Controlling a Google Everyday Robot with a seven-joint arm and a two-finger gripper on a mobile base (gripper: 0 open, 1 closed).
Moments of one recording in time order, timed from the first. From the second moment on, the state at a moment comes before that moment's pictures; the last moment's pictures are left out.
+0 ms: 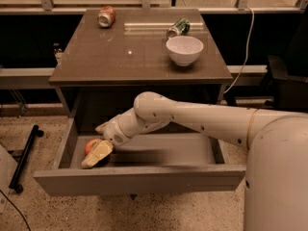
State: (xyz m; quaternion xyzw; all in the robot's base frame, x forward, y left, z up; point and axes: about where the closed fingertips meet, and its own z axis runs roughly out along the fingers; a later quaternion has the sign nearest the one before) arm 0.549 0.193 0.633 -0.58 0.67 0.37 0.27
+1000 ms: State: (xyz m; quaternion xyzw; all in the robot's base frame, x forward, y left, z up) arm 0.547 0.179 0.623 -0.56 0.69 0.37 0.26
